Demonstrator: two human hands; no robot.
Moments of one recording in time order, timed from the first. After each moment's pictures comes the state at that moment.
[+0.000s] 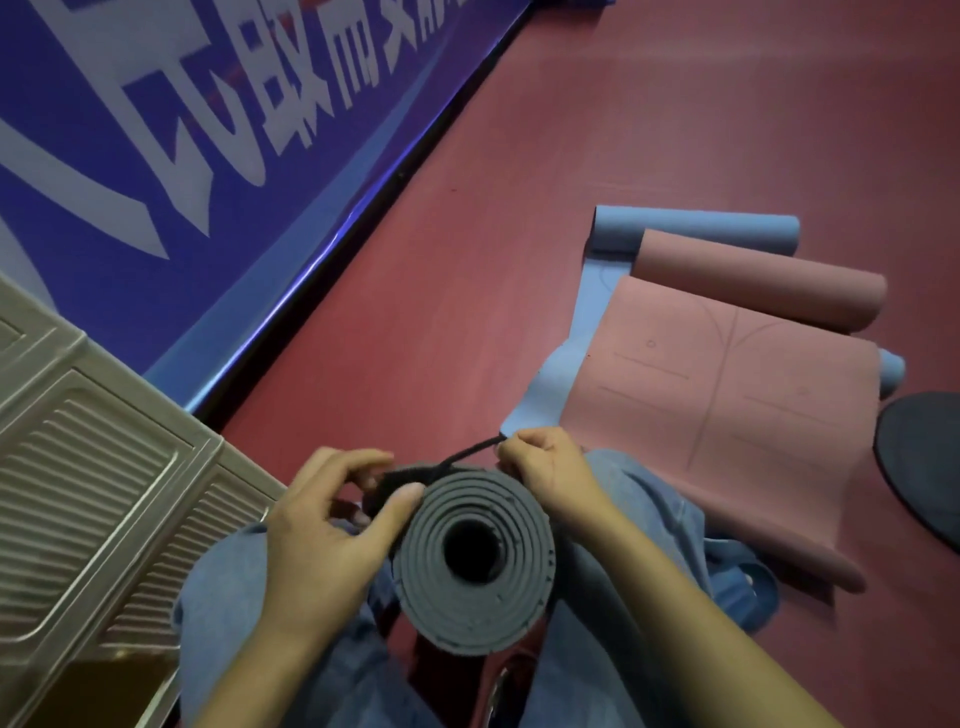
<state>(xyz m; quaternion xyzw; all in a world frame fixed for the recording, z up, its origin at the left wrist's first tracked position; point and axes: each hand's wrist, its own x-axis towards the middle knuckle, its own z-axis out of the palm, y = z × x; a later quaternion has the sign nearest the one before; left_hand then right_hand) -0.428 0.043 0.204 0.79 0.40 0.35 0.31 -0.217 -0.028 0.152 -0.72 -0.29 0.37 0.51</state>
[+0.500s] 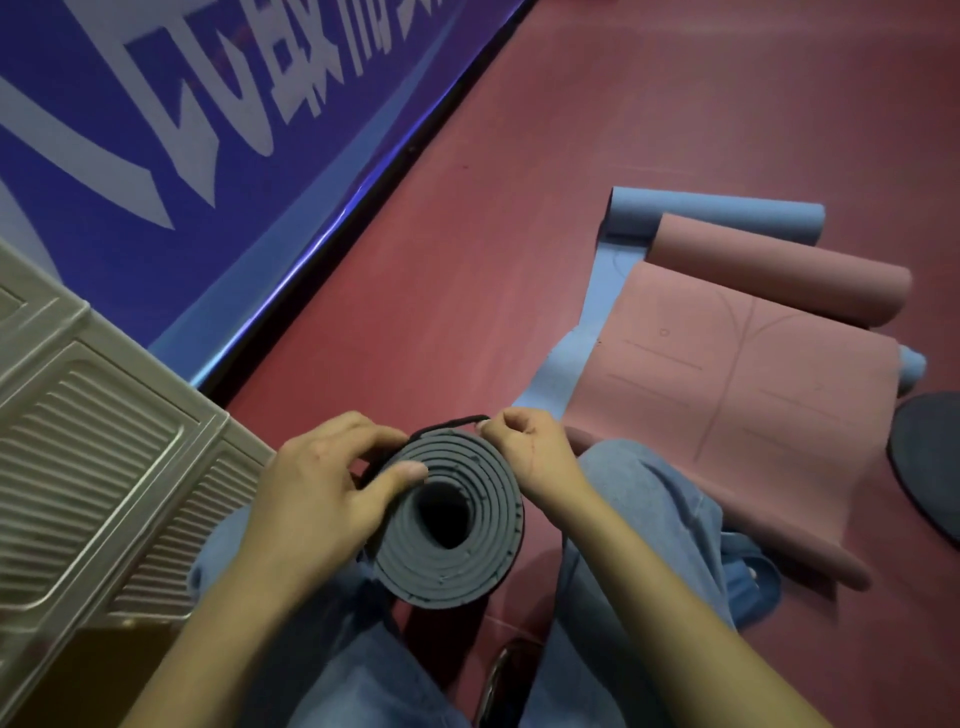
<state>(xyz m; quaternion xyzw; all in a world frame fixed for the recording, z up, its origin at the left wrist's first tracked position) -0.427 0.075 0.227 0.89 0.34 0.22 0.22 -0.231 -0.001 0.147 -0.72 -0.28 0.38 0.51</state>
